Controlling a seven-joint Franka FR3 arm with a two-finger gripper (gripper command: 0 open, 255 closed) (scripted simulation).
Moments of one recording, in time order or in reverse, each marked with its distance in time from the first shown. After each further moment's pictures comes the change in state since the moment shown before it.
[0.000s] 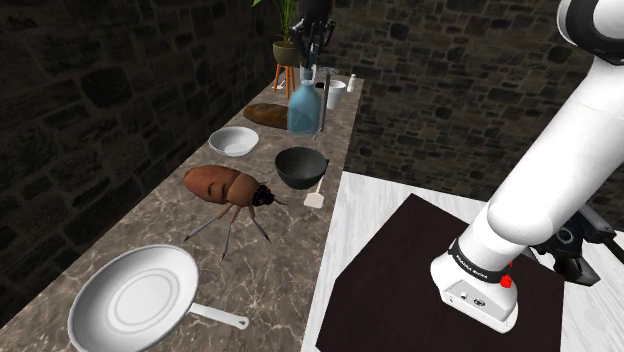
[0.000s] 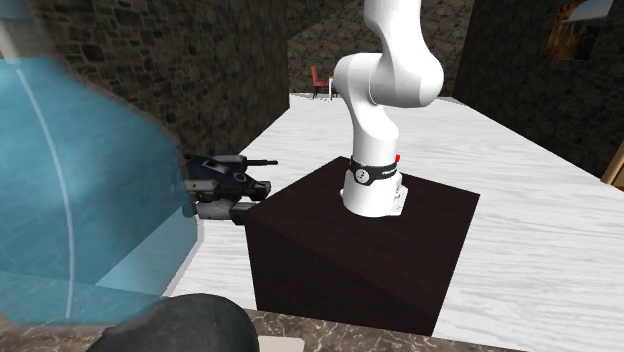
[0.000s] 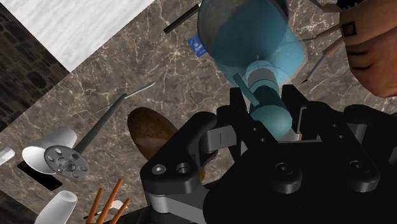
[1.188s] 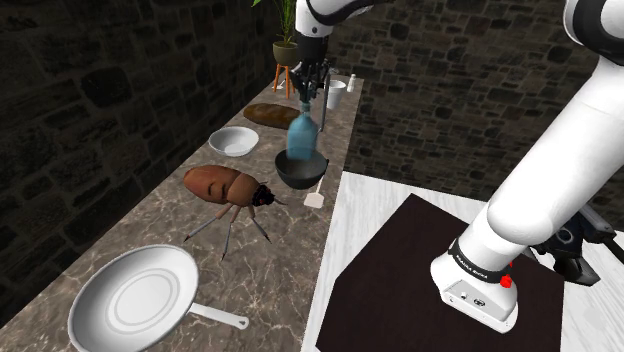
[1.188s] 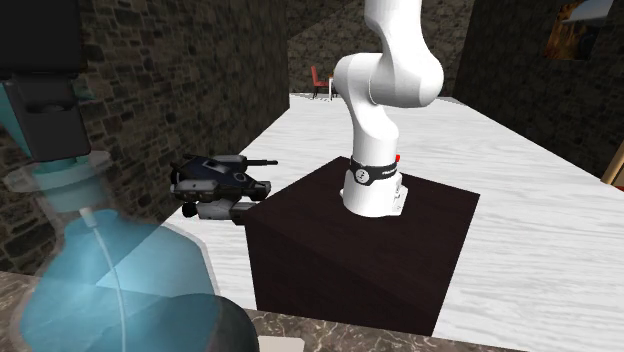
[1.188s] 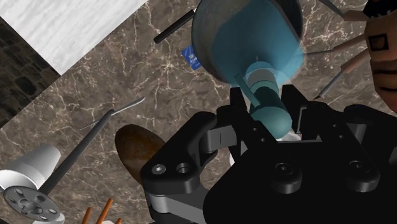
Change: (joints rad) arm -0.004 -0.022 -0.004 -0.265 0.001 0.243 0.013
